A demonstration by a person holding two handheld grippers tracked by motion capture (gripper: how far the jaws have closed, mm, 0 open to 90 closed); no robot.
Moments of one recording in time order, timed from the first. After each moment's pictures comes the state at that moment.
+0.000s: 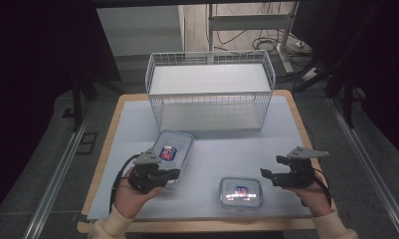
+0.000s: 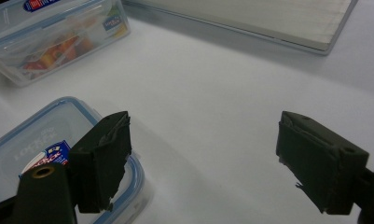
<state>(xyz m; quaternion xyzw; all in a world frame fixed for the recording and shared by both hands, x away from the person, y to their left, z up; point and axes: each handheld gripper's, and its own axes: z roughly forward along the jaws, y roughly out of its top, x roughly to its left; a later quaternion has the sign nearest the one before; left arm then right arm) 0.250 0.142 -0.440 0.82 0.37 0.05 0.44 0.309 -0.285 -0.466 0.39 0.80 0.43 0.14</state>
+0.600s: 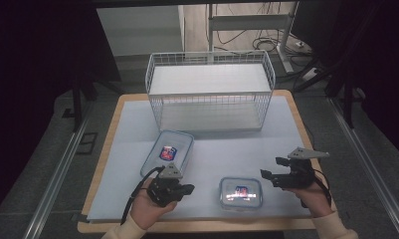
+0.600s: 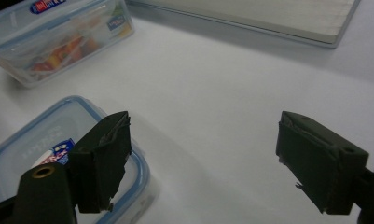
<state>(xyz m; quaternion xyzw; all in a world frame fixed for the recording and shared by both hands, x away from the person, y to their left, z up) 0.239 0.104 -0.466 0.85 0.35 0.04 0.38 0.308 -0.287 -0.468 0.40 0.80 0.44 0.12</state>
